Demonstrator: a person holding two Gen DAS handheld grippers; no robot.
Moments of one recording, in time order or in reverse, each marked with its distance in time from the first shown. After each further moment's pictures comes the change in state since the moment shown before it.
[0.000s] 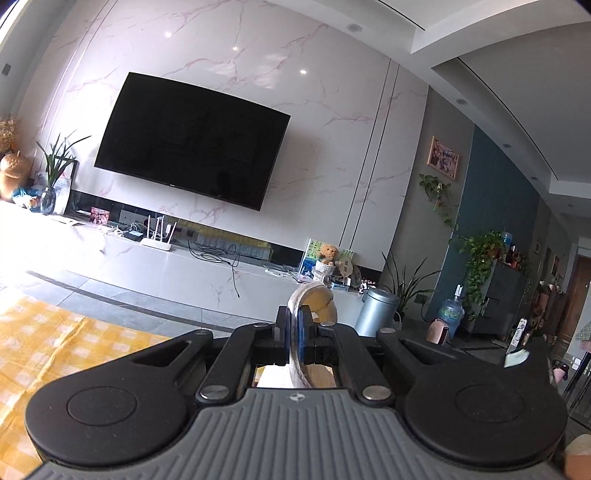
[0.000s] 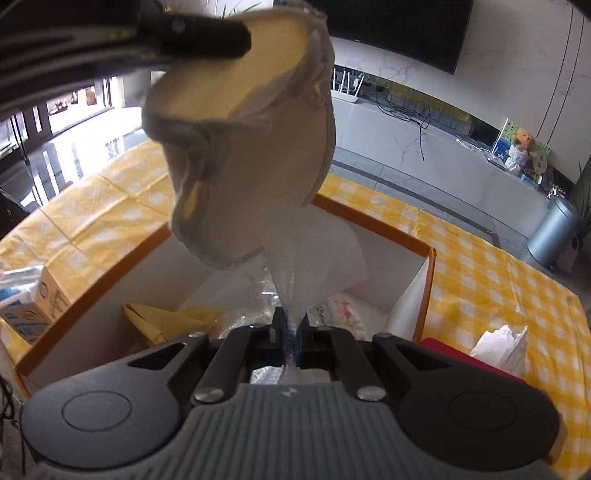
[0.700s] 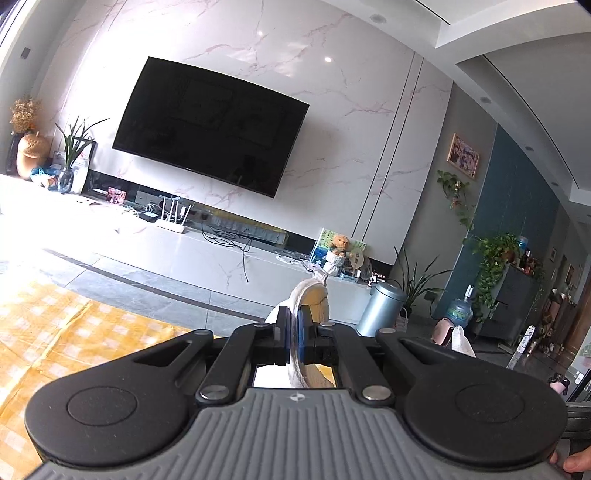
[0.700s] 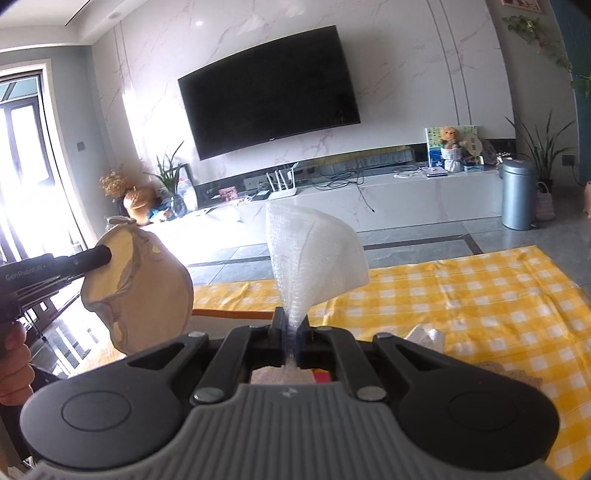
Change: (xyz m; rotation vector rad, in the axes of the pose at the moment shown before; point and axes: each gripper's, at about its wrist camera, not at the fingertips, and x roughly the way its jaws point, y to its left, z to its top) left arm -0.003 -0.039 0.031 -0.070 0.056 0.063; right arm -0.149 -0.146 -0.048 0.434 -0.361 0.081
